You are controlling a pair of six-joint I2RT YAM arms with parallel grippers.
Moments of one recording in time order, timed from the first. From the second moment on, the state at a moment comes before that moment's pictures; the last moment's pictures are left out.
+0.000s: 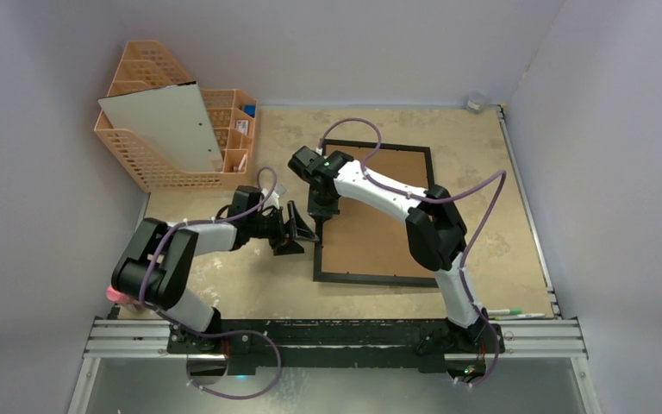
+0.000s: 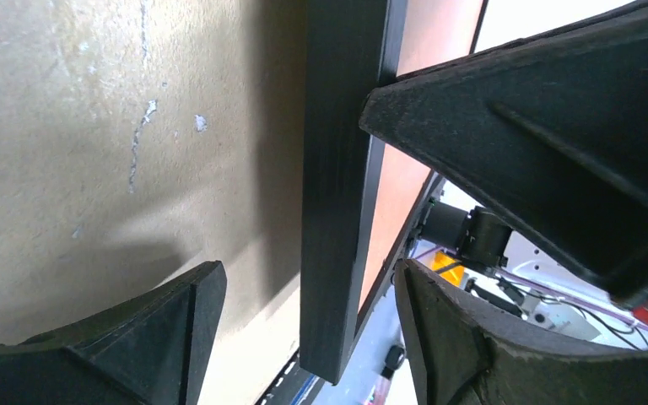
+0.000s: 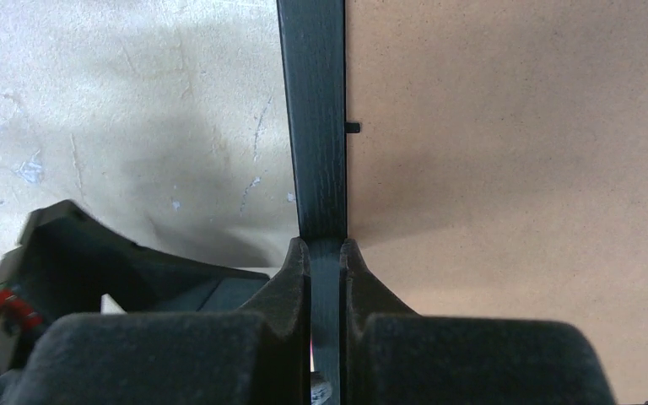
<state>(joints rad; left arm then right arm) -0.32 1.54 0.57 0.15 0.78 -0.79 0.85 2.13 1.86 -1.03 0.17 0.91</state>
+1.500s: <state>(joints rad) -0.29 1.52 0.99 -0.15 0.83 -0.70 0.73 1.80 1.80 -0.99 0.19 0.93</state>
